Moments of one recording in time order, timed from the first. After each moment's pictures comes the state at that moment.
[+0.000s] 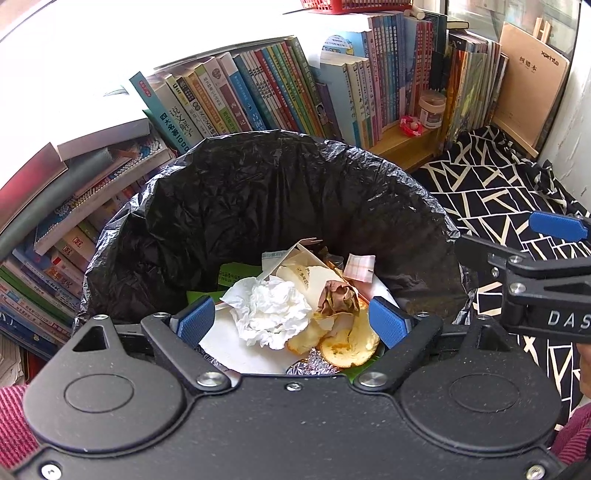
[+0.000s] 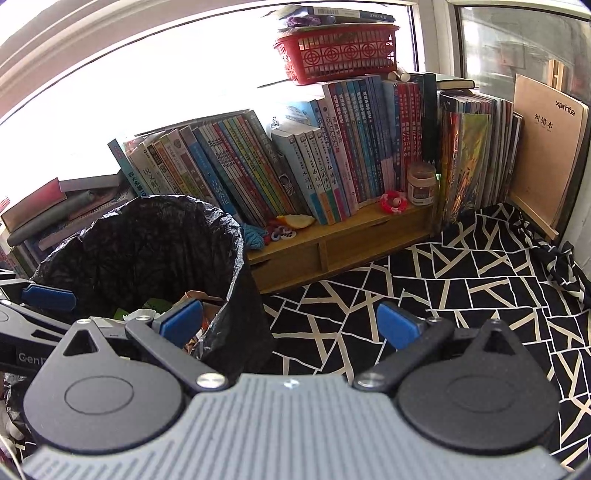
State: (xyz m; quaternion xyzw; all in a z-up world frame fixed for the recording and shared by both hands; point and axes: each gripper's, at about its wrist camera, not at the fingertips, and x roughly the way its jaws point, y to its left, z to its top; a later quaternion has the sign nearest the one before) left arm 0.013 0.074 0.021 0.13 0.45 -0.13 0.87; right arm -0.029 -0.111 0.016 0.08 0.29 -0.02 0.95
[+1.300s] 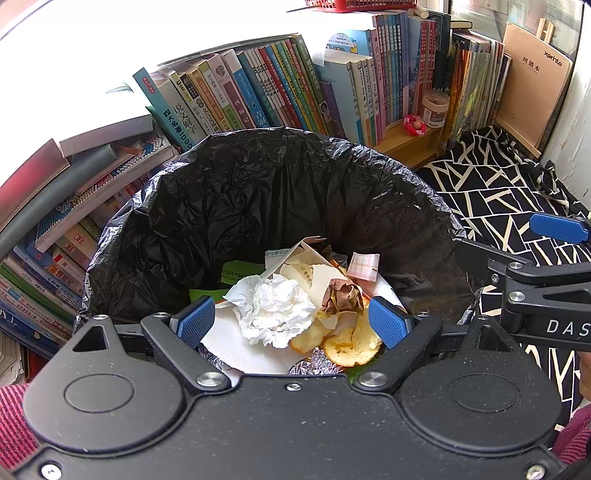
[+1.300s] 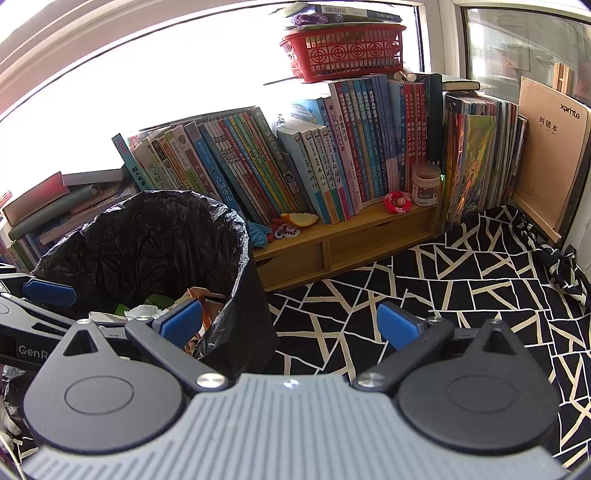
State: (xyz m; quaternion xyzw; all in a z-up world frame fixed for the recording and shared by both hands) left arm 0.013 0.075 0.018 0.14 0.45 -0.13 0.87; right arm -0.027 -0.110 0.017 0.07 0.29 -0.02 0.95
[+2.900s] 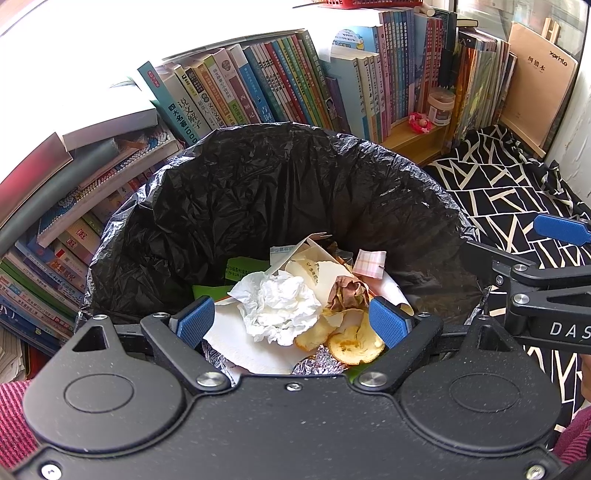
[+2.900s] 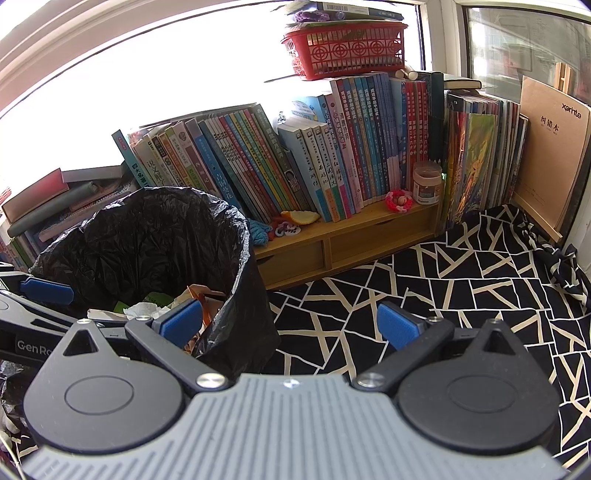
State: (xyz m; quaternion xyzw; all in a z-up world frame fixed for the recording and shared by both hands) left arm 0.014 0.080 0.015 0.13 0.45 -0.12 0.87; right arm -0.026 -0.110 0.016 0.07 0.29 -0.02 0.95
